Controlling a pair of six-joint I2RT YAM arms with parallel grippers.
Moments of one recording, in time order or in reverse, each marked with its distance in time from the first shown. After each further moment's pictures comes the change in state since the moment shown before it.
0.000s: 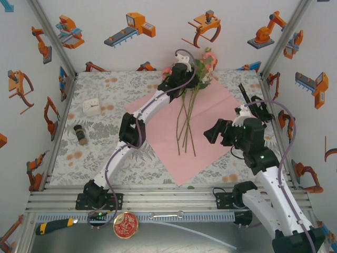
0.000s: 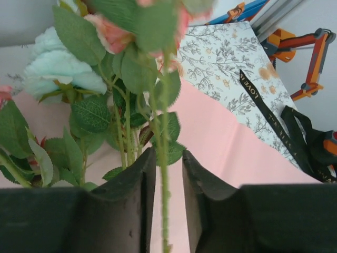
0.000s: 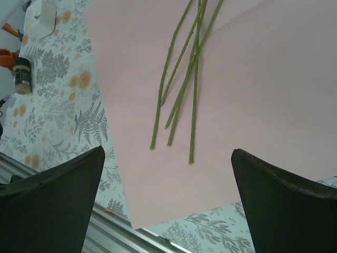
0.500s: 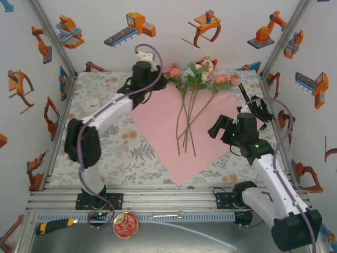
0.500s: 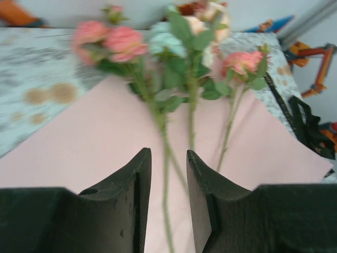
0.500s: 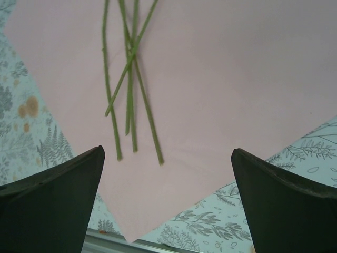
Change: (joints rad) left arm 0.135 -0.998 -1.197 0.129 -0.118 0.029; right arm -0.022 0.185 0.032 -0.067 0.198 0.124
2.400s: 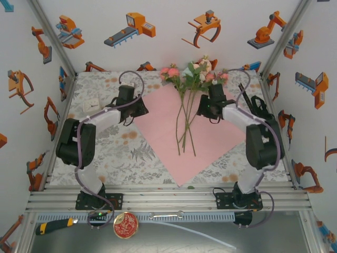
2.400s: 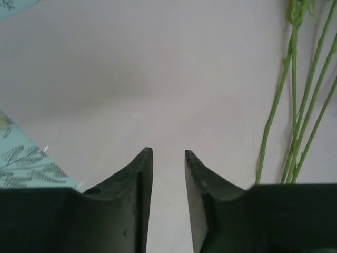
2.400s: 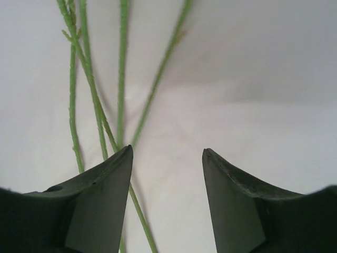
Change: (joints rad) left arm 0.162 0.031 -0.343 -0.016 0.160 -0.098; right arm 0.058 0.832 0.449 0.209 0.099 -0.083
